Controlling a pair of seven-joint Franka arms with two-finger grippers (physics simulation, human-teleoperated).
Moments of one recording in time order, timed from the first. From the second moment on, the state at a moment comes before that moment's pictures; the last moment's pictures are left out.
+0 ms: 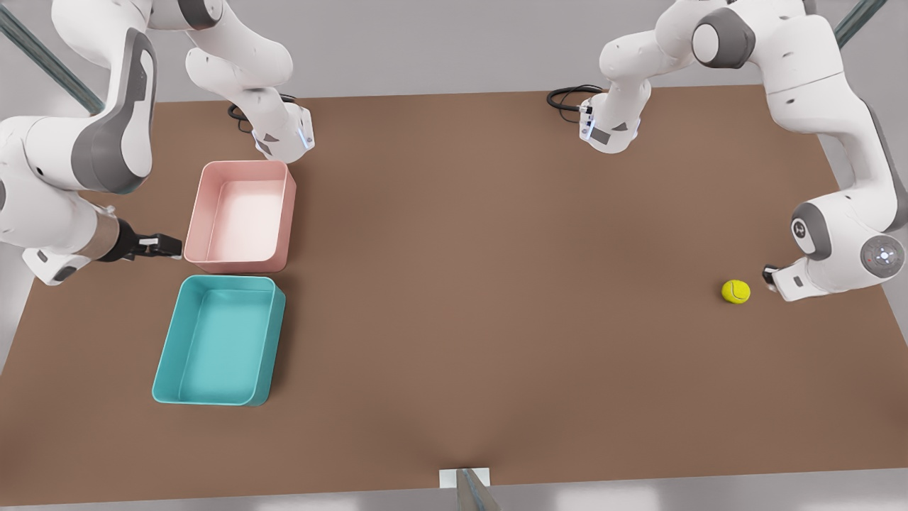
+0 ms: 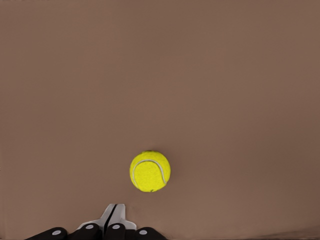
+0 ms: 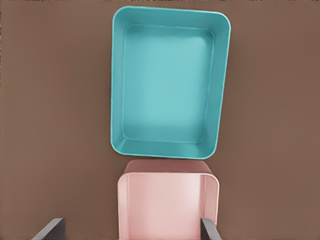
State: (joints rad) left arm 0.24 0.46 0.11 -1.69 0.18 2.05 0.83; right arm 0.06 0.17 -0.13 -1.45 0.01 1.43 -0.07
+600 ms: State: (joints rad) left arm 0.35 0.61 0.12 -1.83 0.29 2.40 1.82; right arm 0.05 0.05 -0.13 -1.64 0.02 1.55 -0.08
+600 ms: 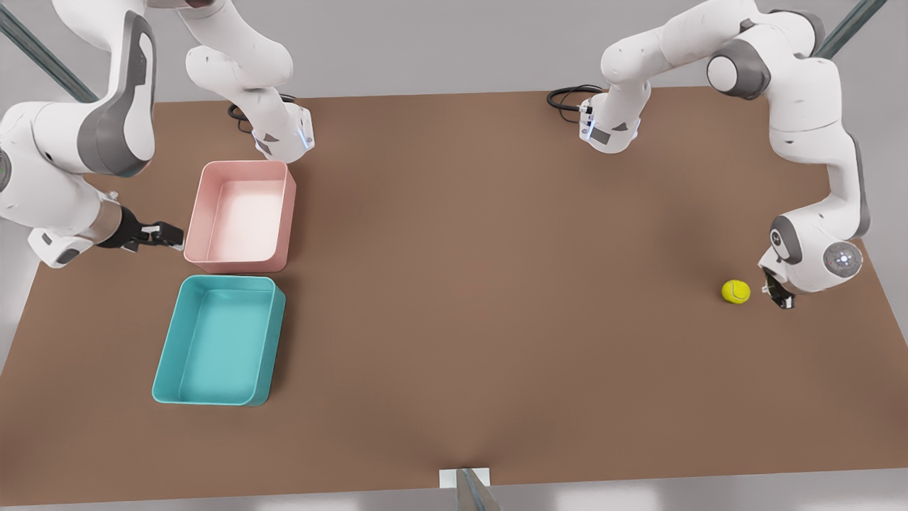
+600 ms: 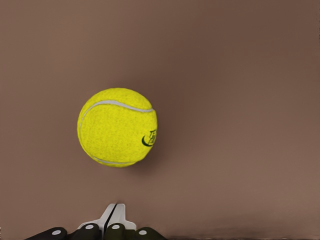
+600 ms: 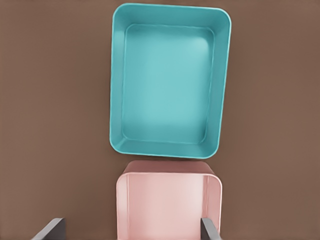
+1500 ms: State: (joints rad) left arm 0.29 0.58 0.10 -1.96 0.33 2.46 2.03; right arm 0.05 0.06 -0.13 -1.64 0.02 1.56 -0.09
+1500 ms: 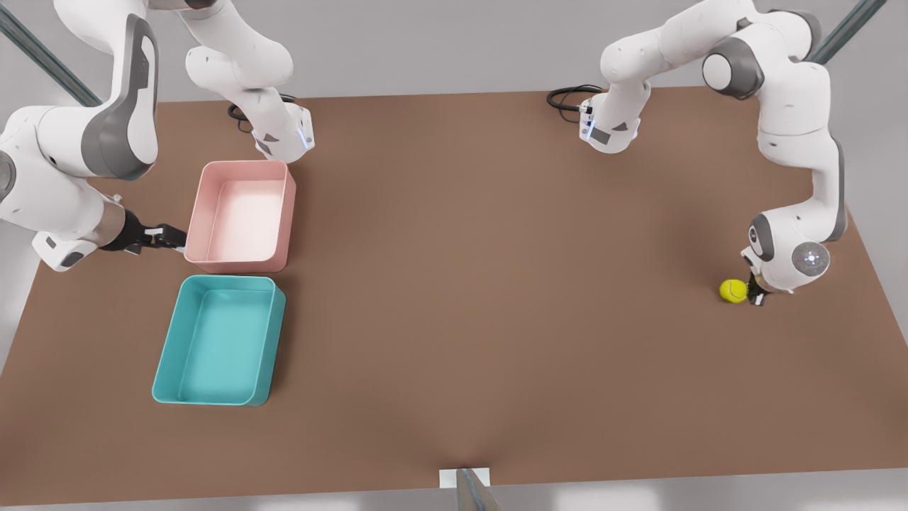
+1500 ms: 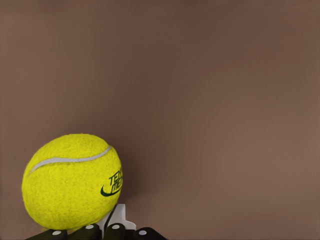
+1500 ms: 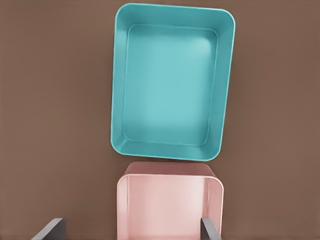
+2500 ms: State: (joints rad) left arm -0.07 0.31 -0.08 -1.25 0.07 1.33 0.24; right arm 0.45 0.50 -0.13 -1.55 0.04 1.79 -0.02
